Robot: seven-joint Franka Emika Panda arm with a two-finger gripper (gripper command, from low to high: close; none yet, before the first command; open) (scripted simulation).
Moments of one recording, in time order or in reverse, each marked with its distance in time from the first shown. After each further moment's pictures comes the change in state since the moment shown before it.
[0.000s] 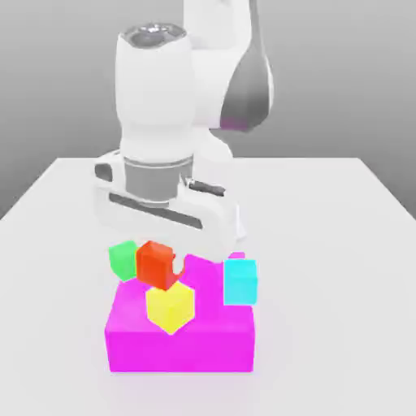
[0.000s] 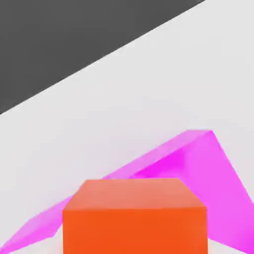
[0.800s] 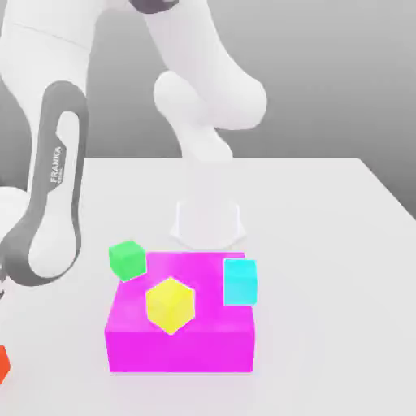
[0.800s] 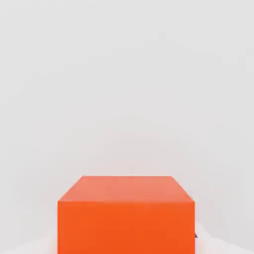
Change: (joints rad) arm -0.421 0.846 -0.201 0.500 0.112 0.343 0.596
